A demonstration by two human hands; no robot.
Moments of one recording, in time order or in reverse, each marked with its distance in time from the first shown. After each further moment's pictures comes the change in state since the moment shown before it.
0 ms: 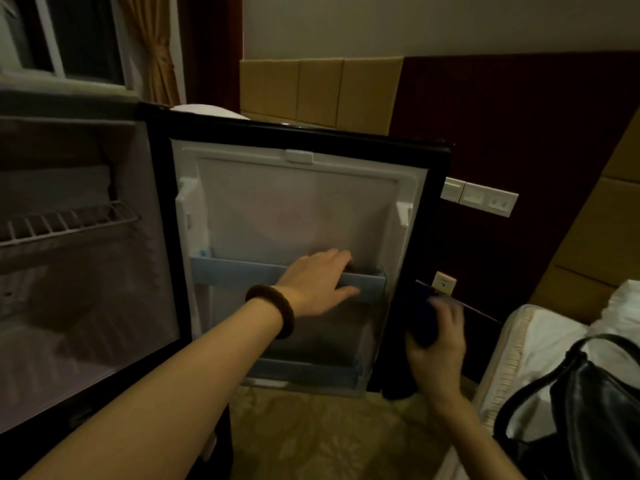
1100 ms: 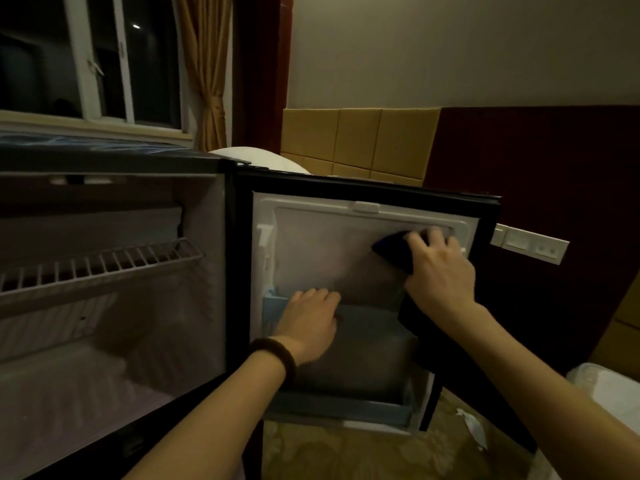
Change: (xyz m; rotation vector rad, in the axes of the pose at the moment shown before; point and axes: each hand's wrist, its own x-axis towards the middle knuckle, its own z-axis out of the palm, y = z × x) left_hand -0.041 -0.057 -0.009 0.137 0.154 -0.245; right_hand 0.125 -0.128 0.037 -0.706 -0.249 -0.343
